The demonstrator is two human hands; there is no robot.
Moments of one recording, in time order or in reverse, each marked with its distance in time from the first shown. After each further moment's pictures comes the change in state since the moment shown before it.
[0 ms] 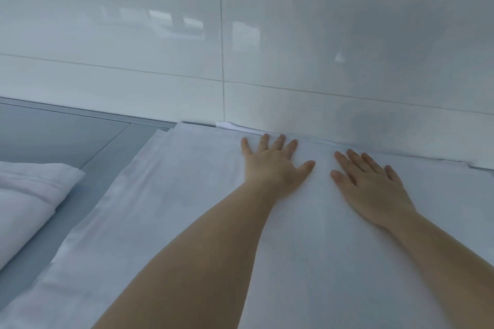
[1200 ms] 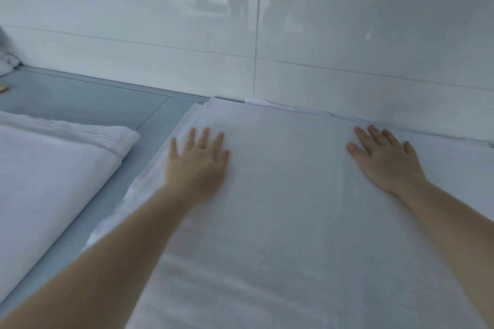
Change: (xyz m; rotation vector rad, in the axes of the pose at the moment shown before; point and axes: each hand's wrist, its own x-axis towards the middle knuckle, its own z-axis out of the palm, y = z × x) left_hand -0.144 -0.127 -0.035 0.006 0.009 -0.306; right_hand -0.005 -0.005 -0.006 -0.037 -0.033 0.032
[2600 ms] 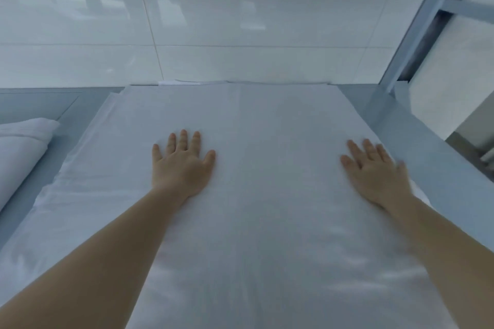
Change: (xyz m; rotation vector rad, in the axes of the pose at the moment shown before) left_hand -0.116 0.087 0.023 0.038 -0.014 0.242; right_hand -0.271 0.118 0.011 0.078 -0.014 0.444
